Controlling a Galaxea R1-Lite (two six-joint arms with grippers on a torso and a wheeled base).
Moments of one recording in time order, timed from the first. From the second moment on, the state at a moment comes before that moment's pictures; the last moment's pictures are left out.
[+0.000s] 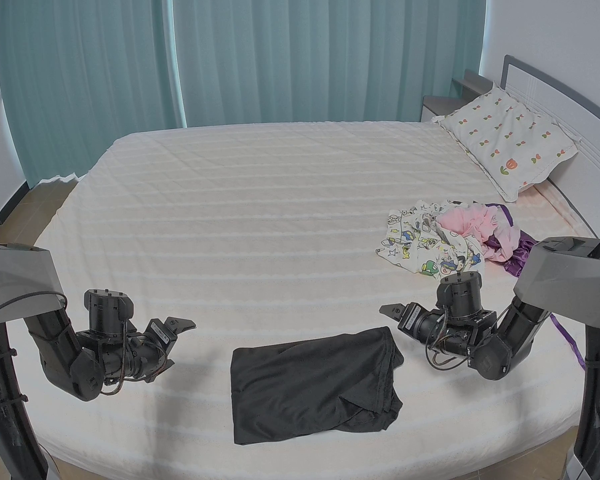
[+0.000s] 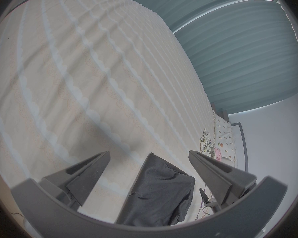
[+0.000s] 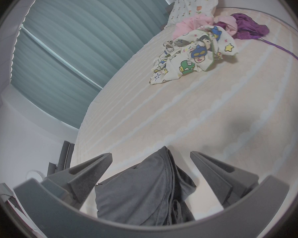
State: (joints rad) left arm -0.12 2.14 -0.44 -1.04 -0.21 -1.03; right arm 0.39 2.31 -0.77 -0.98 -0.02 0.82
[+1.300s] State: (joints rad) left arm -0.13 2.16 -0.44 -1.09 -0.21 -1.03; right arm 0.60 2.32 -0.45 -1.18 0.02 0.82
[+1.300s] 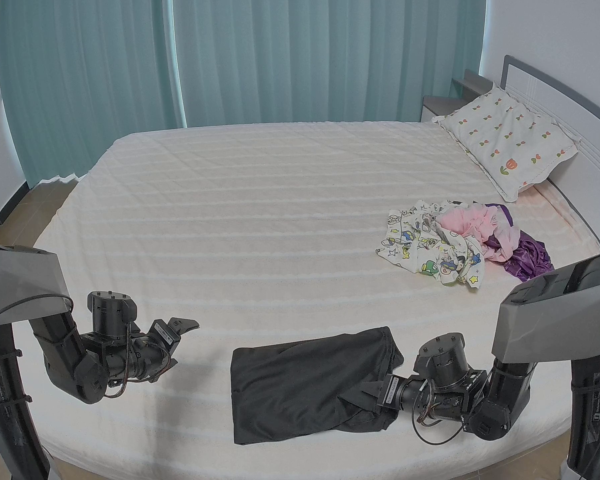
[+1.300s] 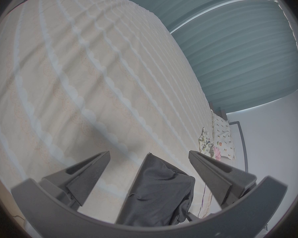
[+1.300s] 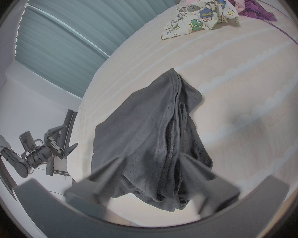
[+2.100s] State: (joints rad) left arm -0.13 2.16 -0.44 -1.09 -0.21 -1.03; right arm 0.55 2.25 -0.34 -1.06 0.08 0.69
